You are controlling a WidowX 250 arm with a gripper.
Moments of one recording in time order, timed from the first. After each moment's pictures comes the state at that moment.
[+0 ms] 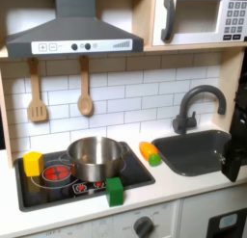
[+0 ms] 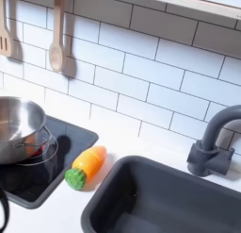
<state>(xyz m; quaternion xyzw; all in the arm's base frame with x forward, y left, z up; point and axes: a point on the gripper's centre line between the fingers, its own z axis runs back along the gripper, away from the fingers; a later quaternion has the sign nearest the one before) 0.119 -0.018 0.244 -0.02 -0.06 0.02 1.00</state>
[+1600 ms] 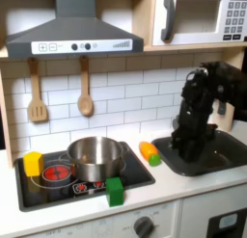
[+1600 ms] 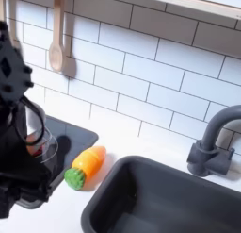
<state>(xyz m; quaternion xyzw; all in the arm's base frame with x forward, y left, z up) 0.211 0.024 0.228 0.01 -0.08 0.06 0.99</state>
